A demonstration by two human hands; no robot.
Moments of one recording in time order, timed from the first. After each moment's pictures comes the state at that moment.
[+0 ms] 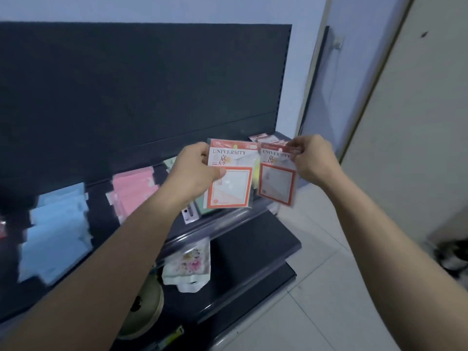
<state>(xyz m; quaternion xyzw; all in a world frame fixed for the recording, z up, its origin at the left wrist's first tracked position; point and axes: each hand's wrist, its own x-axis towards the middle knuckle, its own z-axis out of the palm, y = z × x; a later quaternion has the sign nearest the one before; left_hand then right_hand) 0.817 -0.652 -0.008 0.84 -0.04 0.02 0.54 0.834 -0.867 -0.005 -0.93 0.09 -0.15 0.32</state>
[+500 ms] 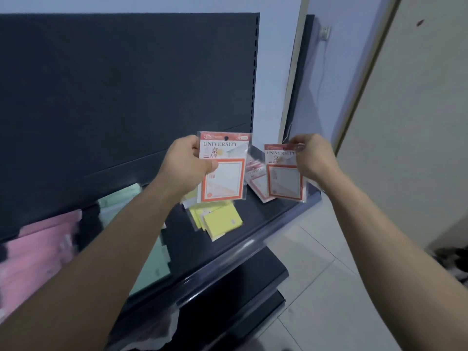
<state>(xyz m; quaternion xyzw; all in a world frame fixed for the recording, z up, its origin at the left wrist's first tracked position) 0.988 -0.775 0.000 0.84 -0.03 0.01 0.54 1.008 -1.002 -0.018 -0.93 0.14 -0.13 0.31</state>
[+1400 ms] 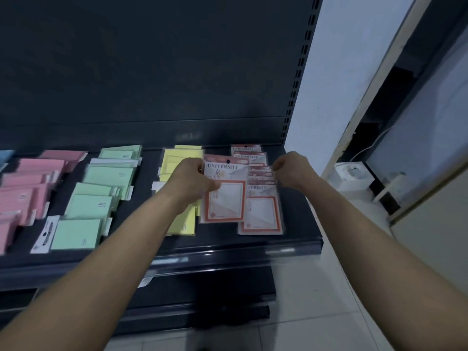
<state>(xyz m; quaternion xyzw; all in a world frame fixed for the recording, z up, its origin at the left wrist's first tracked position) 1.054 -0.889 -0.070 0.81 0.24 0.00 0.54 1.172 -1.065 -0.086 -0.95 -0.12 0.12 0.26</state>
